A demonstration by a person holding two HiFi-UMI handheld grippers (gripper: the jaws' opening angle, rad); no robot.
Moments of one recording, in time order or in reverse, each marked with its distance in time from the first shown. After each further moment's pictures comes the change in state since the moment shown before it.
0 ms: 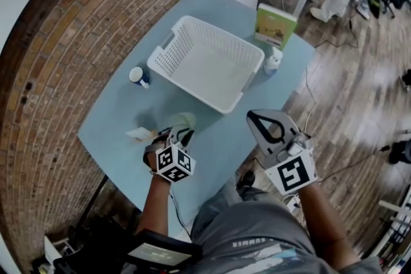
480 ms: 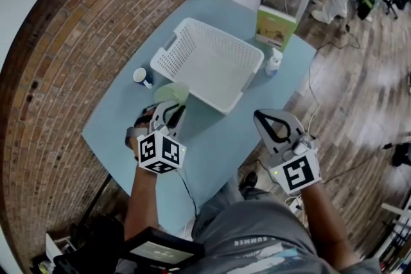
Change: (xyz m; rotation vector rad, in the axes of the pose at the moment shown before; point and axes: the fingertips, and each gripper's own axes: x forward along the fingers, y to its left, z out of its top) left arm -0.079 0.094 0.076 0.136 -0.104 0.215; right arm -0.021 -0.011 -0.003 0.005 -0.008 -0.026
